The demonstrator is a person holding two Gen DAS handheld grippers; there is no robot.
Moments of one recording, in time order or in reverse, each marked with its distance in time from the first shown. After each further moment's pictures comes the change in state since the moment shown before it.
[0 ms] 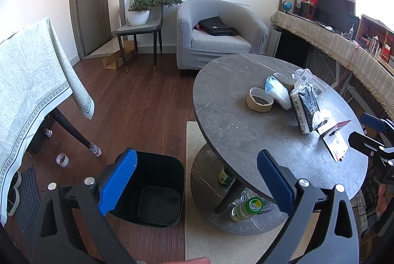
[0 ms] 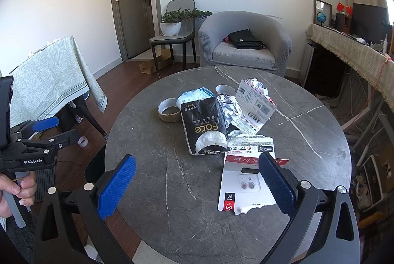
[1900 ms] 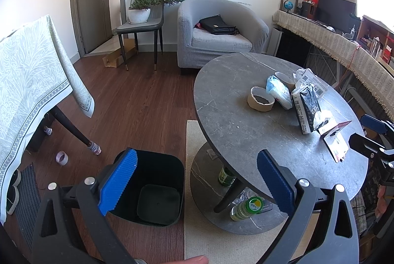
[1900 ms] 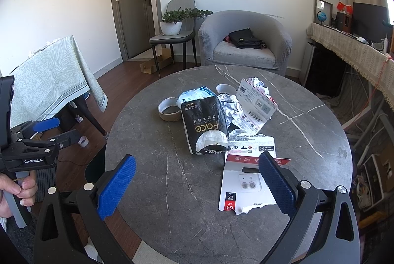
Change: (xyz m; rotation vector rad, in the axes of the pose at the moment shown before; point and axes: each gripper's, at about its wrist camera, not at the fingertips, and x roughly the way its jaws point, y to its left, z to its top) left arm 0.002 0.000 0.000 -0.001 0.002 0.005; right arm 0.002 0.001 -0.001 0.002 0.006 0.003
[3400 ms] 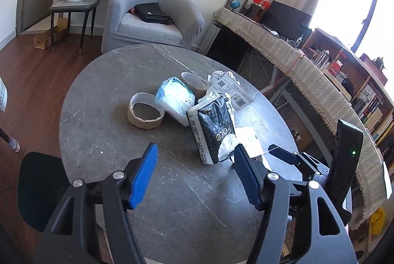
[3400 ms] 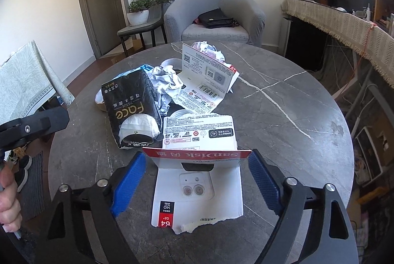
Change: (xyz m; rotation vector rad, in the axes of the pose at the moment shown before) left arm 0.063 -0.094 0.035 -0.076 0.085 -0.476; right arm 0.058 -0.065 -0.015 0.127 0.088 -0.100
